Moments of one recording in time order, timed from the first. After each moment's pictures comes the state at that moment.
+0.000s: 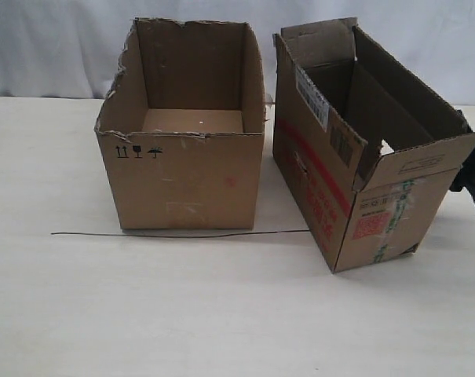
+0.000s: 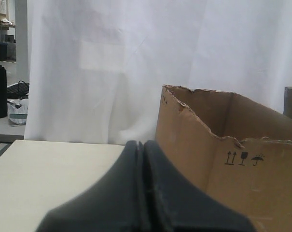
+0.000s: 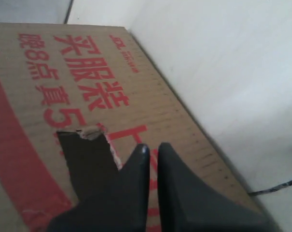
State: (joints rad) left arm -0.11 0.00 0.00 0.10 0.02 -0.18; right arm -0.25 1.98 -1.03 1.40 0.85 -0.79
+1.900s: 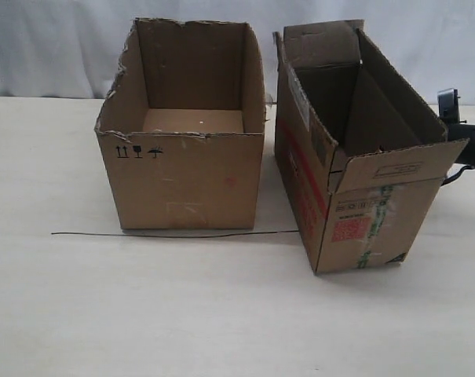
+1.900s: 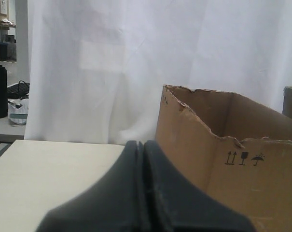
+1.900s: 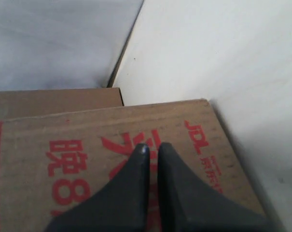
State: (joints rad) left arm -0.11 0.00 0.00 0.10 0.02 -0.18; right arm -0.10 2.30 -1.35 1.71 0.88 -0.90
